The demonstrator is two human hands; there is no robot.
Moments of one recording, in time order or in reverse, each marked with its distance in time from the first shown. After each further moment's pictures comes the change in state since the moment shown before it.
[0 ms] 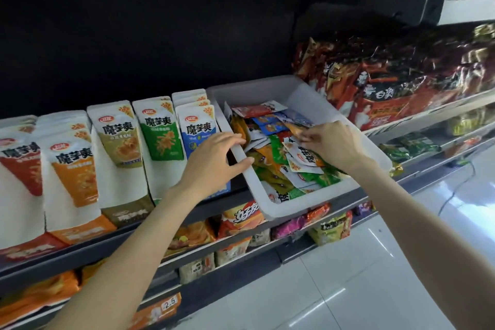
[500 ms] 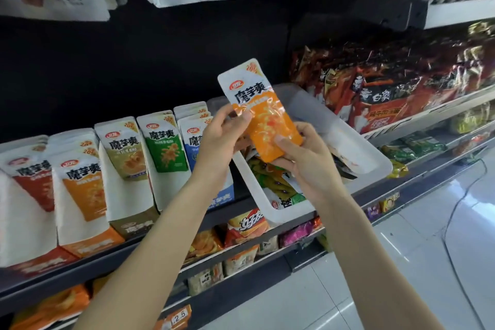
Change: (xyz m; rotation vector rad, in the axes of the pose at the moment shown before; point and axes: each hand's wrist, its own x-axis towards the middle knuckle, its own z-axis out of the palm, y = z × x) left_hand 0.010 0.058 -0.033 -1.210 0.205 -0.208; right_hand -0.059 -0.097 -0.034 1.746 0.003 0.216
